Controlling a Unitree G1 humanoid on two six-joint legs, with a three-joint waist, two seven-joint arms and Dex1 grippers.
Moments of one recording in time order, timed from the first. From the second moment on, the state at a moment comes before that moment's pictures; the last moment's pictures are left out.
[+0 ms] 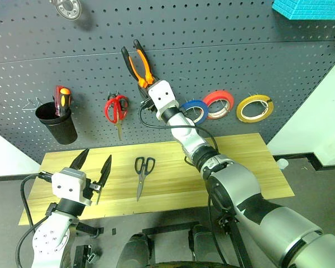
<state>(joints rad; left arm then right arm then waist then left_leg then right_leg) 0.43 0.28 0.19 -0.50 -0.19 -0.14 -0.33 -1.14 0.11 0.07 1.33 -0.22 -0.68 0.00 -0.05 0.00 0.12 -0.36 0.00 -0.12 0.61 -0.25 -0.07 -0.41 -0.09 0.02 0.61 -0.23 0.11</state>
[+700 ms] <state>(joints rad) 0.42 0.28 0.20 -0.51 -0.19 -0.13 -0.33 -1.18 0.09 0.06 1.34 -0.23 -0.64 -0.03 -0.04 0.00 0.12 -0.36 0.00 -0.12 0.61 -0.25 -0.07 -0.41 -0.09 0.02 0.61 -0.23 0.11</state>
